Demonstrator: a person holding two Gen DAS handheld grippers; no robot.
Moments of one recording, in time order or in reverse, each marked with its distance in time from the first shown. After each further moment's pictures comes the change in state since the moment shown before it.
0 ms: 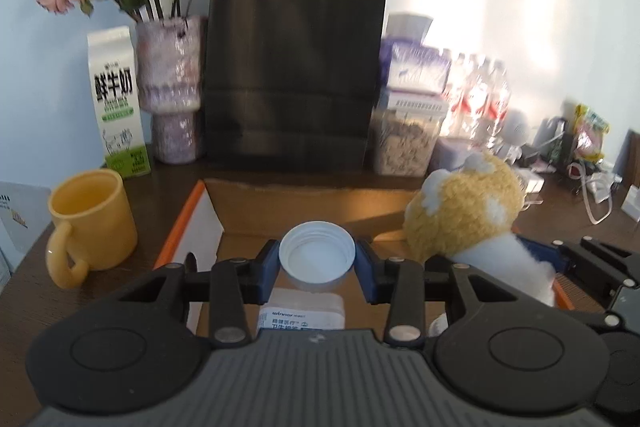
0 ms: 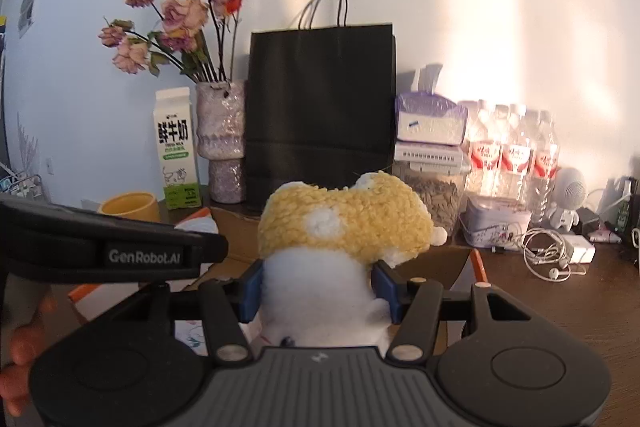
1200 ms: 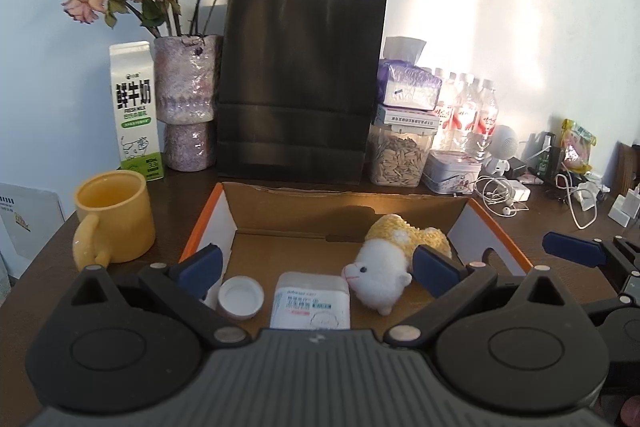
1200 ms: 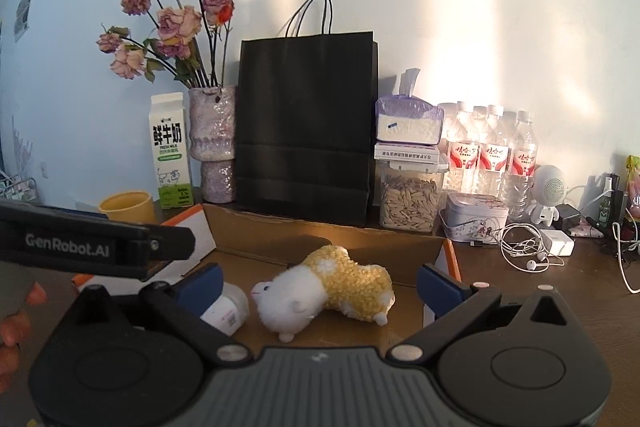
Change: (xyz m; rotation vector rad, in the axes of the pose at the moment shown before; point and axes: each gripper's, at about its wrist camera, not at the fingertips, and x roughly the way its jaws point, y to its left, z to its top) left arm -0.054 0.015 -0.022 -0.014 -0.082 -0.020; right arm -0.041 -0.005 -0.015 0.004 -0.036 -0.030
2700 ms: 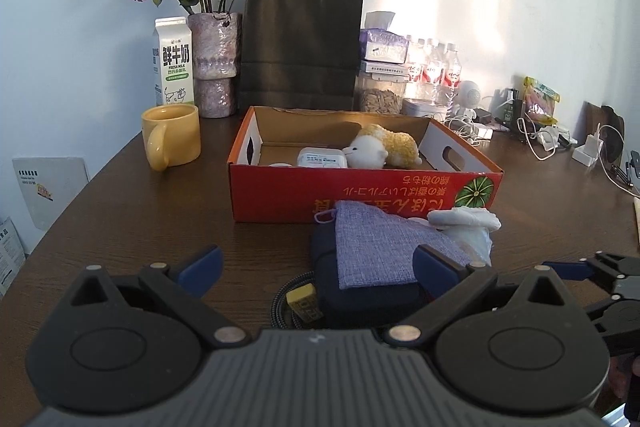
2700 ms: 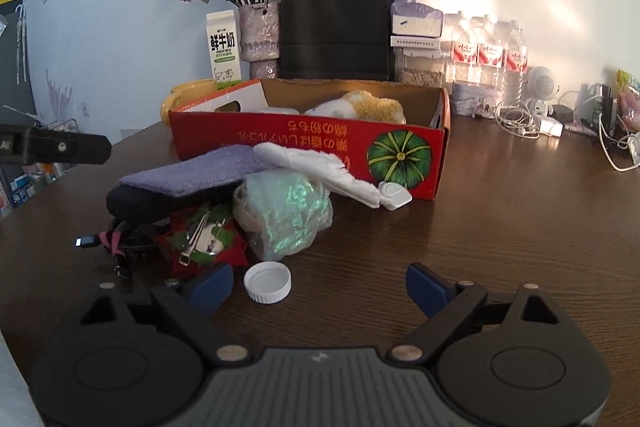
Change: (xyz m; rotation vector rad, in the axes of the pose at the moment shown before) left arm -0.144 0.019 -0.107 0.042 0.040 -0.022; right arm -0.132 0.008 -0.122 0.007 0.215 0.100
